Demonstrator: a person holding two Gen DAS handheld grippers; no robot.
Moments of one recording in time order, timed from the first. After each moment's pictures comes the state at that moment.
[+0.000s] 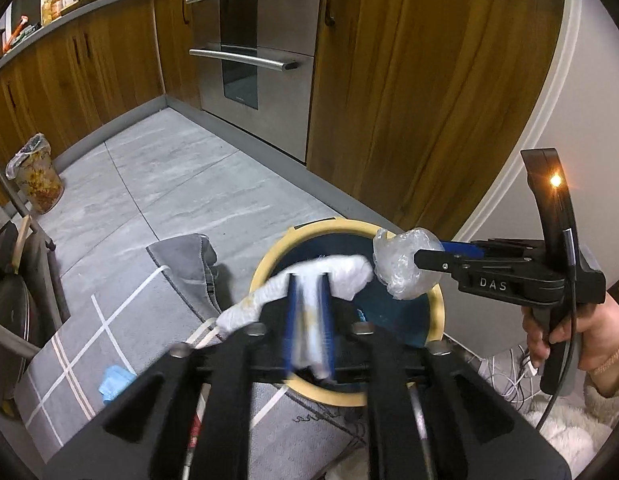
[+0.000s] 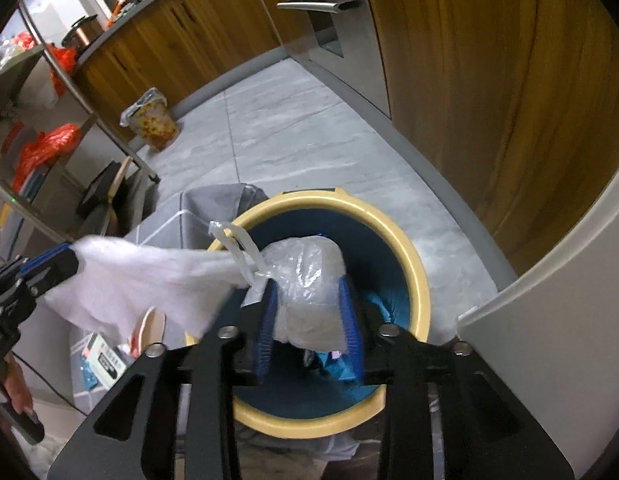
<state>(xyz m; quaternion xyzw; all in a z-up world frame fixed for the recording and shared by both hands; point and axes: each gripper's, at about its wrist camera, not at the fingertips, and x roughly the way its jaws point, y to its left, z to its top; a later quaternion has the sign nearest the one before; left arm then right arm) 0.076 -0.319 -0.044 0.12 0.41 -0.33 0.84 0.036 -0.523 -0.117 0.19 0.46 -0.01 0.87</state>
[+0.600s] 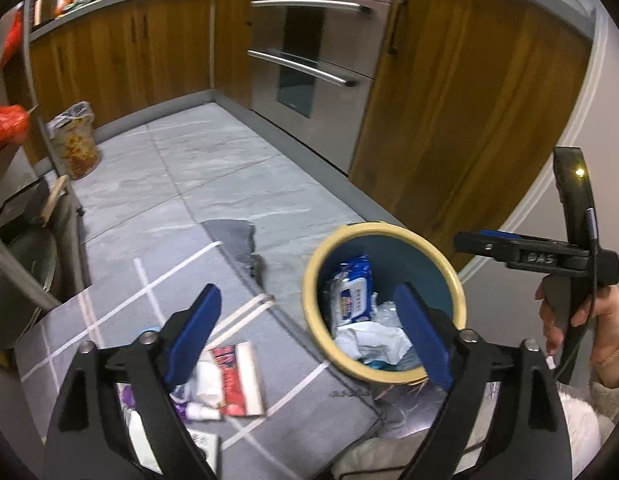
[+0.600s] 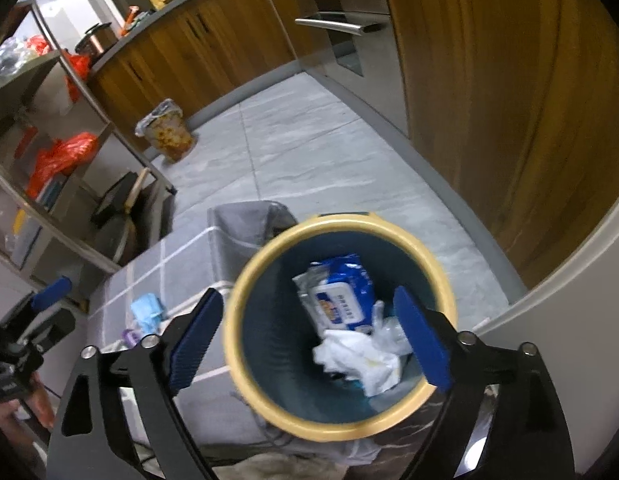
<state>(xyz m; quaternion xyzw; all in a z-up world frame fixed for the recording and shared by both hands) 0.071 -0.234 -0.032 0.06 0.40 -0.27 0.87 0.042 -0.495 -0.079 0.20 0.44 0.01 0.87</state>
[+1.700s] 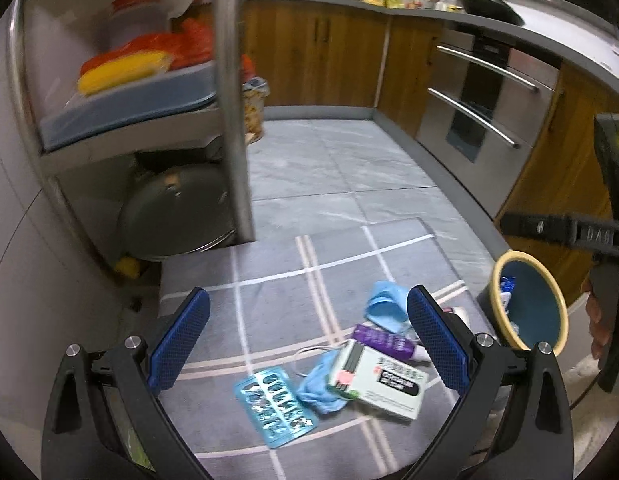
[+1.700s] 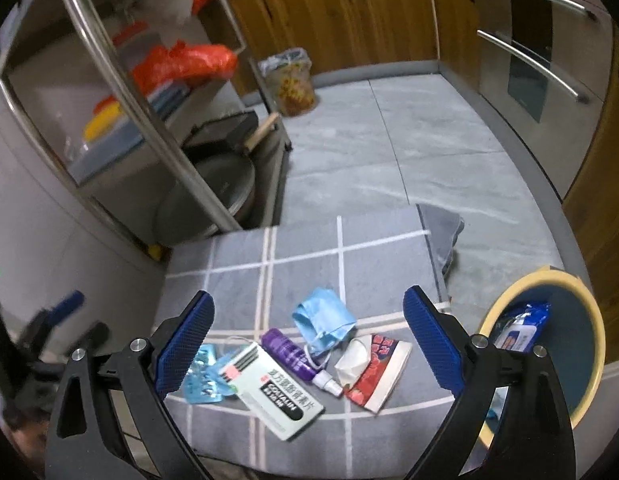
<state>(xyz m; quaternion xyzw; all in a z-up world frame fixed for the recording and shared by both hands) 0.042 0.031 -0.021 -0.02 0.38 -0.04 0.92 0.112 -0.215 -0.034 0.08 0.46 0.15 0.87</state>
